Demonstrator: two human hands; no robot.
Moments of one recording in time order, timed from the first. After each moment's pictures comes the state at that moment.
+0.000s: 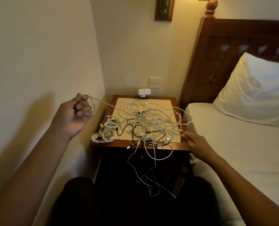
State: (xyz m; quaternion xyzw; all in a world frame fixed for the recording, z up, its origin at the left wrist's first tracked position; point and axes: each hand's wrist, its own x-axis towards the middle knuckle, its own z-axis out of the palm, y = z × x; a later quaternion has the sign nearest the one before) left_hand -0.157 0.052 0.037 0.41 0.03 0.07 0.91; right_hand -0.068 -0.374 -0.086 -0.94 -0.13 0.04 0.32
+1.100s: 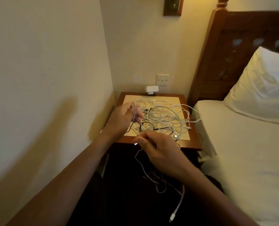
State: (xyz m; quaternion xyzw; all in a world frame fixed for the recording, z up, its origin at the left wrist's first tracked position) left_hand -0.158 -0.050 0.016 0.83 -0.01 0.11 0.54; right_hand -0.201 -0.240 0.007 -0.82 -0.35 0.04 0.46
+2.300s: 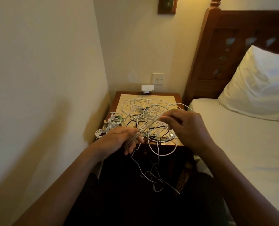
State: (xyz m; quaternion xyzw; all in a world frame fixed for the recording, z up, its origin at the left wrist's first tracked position) left_hand -0.200 -0.042 -0.001 0.80 -0.08 -0.13 0.58; right_hand -0.142 -0.296 0.023 -0.84 -0.29 -0.12 0.44
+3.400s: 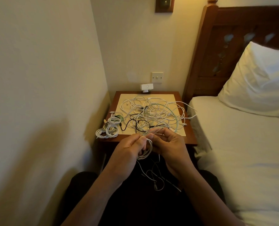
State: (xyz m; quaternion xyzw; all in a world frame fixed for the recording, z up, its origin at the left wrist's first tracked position) left_hand -0.253 -0.105 -0.001 0.78 -0.01 0.03 0.62; right_hand -0.192 -0.255 -0.031 -0.57 -0.09 0.12 0.81
